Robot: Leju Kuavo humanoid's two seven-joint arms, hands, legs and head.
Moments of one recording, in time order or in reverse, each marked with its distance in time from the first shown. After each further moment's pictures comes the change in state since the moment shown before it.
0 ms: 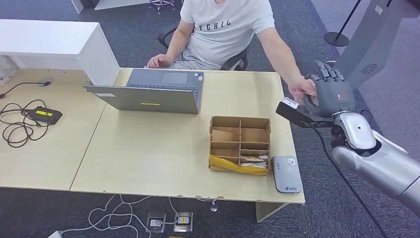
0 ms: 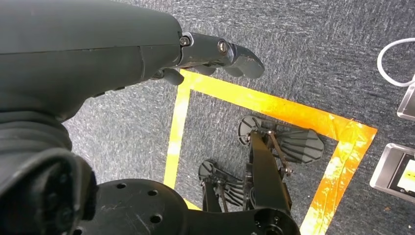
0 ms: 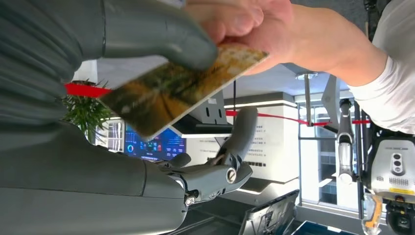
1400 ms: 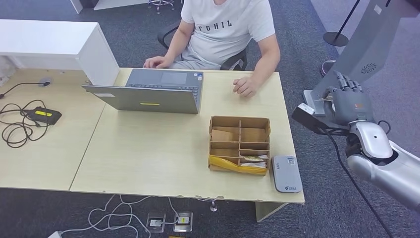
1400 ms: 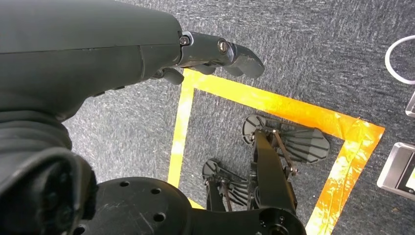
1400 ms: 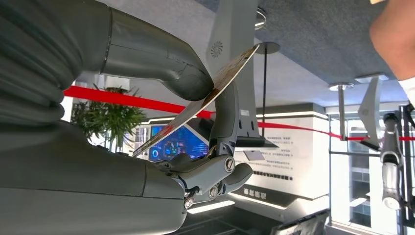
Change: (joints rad) left arm -0.001 -0.001 -0.026 0.000 0.027 0.008 0.011; right arm 0.061 -0.103 -0.002 -0.021 -0.041 -0.025 0.037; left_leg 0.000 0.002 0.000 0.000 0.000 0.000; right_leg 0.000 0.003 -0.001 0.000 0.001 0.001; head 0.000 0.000
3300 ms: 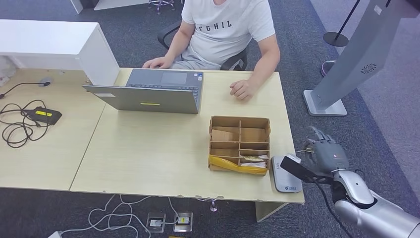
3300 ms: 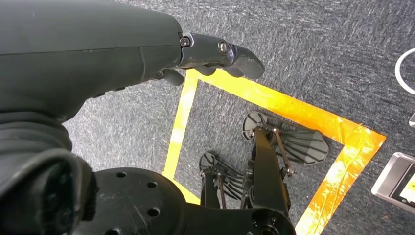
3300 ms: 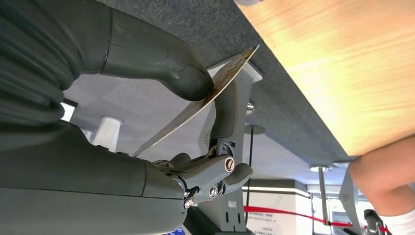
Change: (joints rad) left arm -0.004 -0.010 -0.001 0.000 0.090 0.036 0.005; right arm 0.350 0.040 -0.038 0.011 -0.098 -0.106 -0.133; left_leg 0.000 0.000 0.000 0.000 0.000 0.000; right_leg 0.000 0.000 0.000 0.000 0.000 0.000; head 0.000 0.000
